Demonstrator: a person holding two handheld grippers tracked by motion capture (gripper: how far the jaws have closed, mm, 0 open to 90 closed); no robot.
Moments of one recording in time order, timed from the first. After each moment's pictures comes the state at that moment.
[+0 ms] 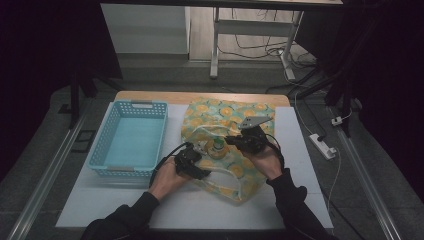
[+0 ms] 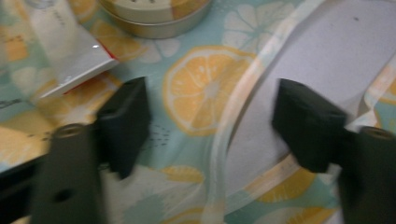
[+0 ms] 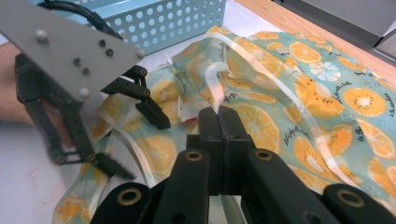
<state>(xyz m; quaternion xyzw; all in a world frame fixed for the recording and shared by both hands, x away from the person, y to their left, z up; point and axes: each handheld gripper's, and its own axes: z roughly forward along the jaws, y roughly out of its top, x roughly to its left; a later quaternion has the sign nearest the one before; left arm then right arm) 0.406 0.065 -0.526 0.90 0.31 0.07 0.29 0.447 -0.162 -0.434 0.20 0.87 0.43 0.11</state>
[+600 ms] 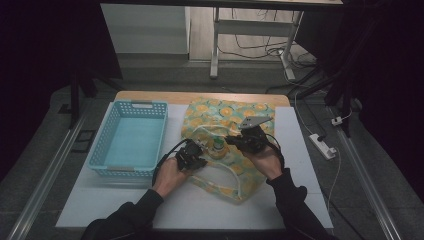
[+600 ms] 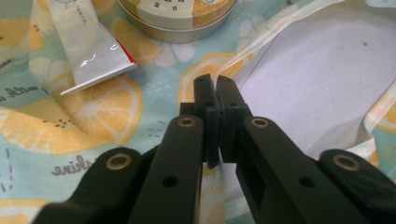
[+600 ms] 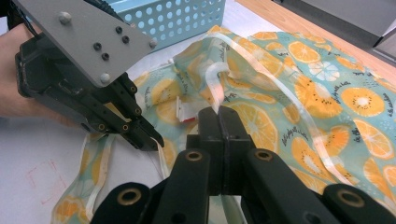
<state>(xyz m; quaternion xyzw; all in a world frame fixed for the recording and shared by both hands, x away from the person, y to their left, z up) 0.414 0.060 -0.519 0.89 0.35 0.05 0.27 0.448 -0.163 -0.434 0.20 0.87 0.43 0.11</state>
